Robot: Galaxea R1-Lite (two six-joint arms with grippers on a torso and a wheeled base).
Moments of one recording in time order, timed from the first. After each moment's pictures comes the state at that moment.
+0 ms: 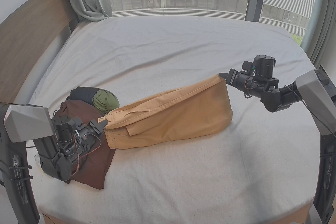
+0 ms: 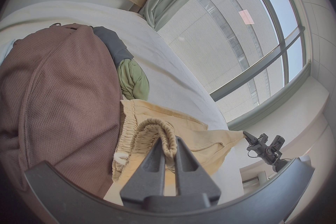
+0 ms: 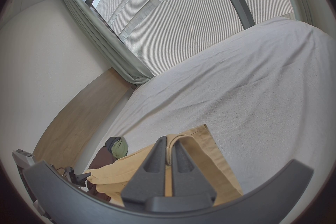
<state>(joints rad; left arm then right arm) -0.10 2.30 -0.54 -1.55 -0.23 -0.78 0.20 2.34 -1.52 -0.64 0.34 0.45</state>
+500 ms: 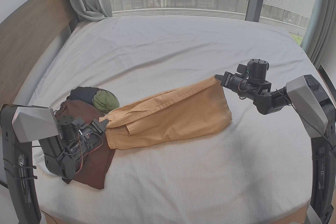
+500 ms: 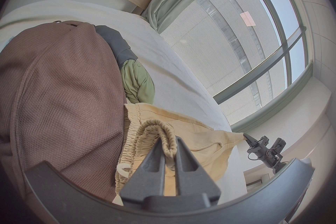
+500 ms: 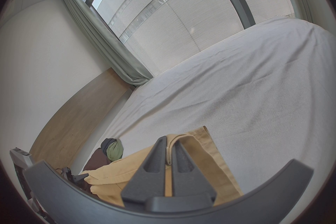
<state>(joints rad) -0.10 2.37 -0.62 -1.55 -0.20 -0.78 0.21 2.45 -1.64 -0.66 0.33 0.46</state>
